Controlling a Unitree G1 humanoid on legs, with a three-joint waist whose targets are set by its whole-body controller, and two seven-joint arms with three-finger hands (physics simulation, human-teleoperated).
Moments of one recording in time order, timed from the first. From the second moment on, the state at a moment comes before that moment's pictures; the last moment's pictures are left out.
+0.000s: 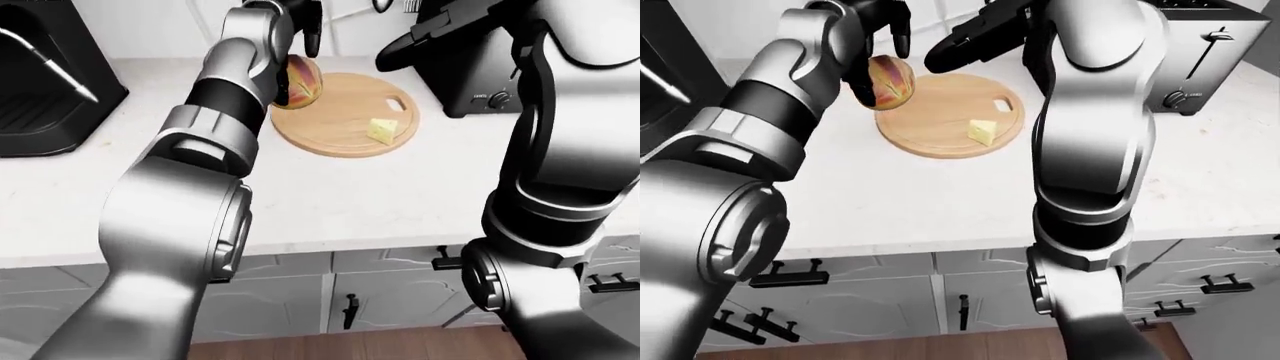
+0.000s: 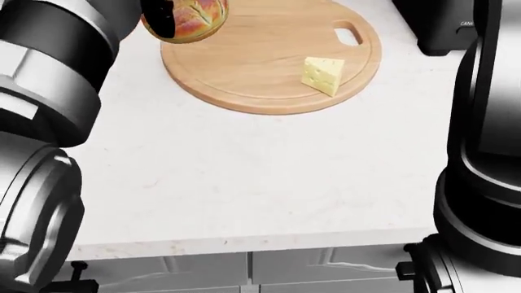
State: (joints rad) left arm -1.72 0.18 -0.02 1.38 1.26 0.00 -0.17; right arm -1.22 -0.25 -0.03 -0.29 -0.50 1.01 0.42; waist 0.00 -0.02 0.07
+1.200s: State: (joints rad) left arm -1.65 0.07 -0.06 1.38 1.23 -0.01 -0.05; right arm -1.23 -0.25 -0.03 -0.30 -0.50 1.02 0.43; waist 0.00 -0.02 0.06
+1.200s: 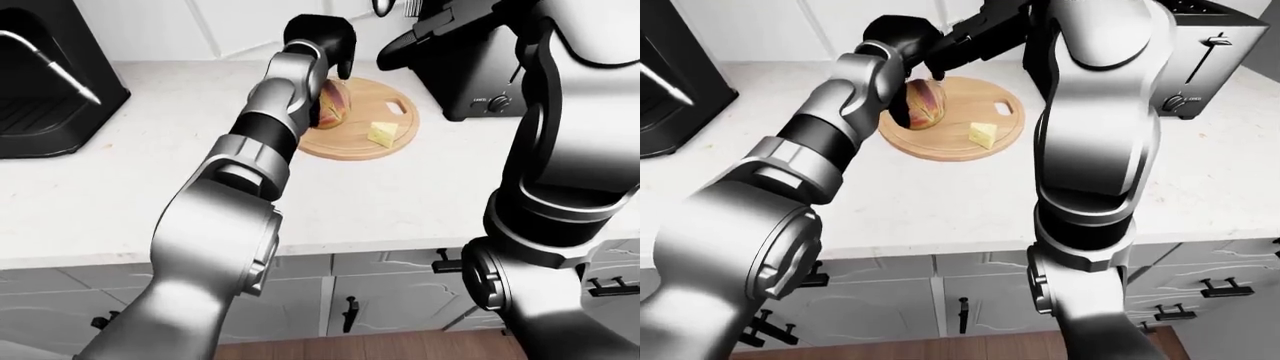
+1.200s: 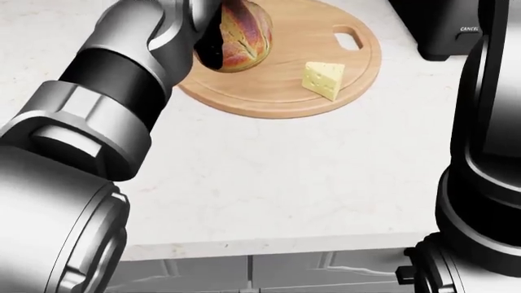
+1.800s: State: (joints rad) left arm -1.67 0.09 0.12 1.35 0.84 0.14 0.00; right arm -1.24 -0.25 -0.03 -0.30 -0.49 1.02 0.42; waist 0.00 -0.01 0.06
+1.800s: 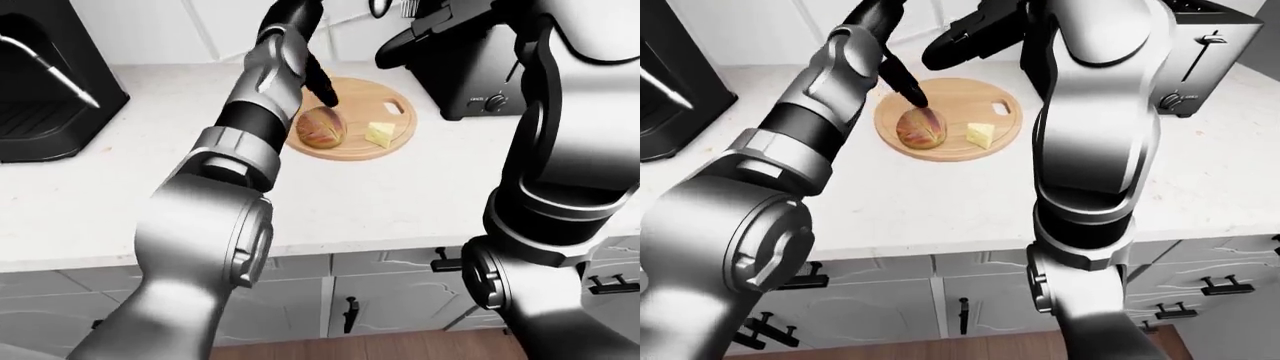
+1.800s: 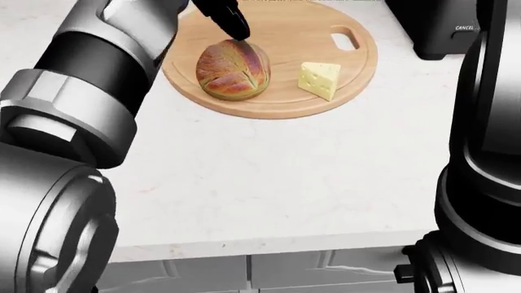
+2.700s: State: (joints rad) left arm -1.43 0.41 0.22 0.64 -0.31 0.22 0.15; right arm -1.23 -0.36 -0.08 -0.32 -0.47 1.06 0.42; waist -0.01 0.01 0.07
